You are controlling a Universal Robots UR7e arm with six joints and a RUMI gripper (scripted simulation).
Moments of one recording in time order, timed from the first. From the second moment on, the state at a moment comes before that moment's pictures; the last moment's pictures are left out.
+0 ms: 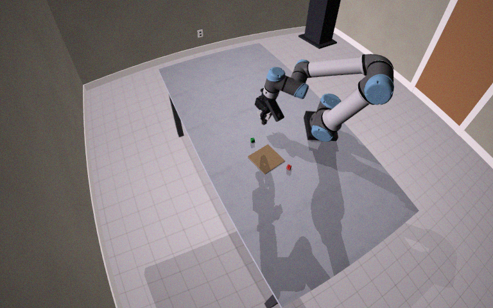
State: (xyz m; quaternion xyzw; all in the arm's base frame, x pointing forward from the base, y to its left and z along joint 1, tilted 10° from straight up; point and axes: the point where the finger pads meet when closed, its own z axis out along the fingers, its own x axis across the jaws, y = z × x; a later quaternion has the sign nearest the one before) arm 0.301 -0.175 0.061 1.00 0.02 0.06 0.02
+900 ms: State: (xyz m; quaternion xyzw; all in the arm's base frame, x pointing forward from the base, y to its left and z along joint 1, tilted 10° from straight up) arm 0.301 -0.171 0.060 0.94 0.00 0.06 0.35
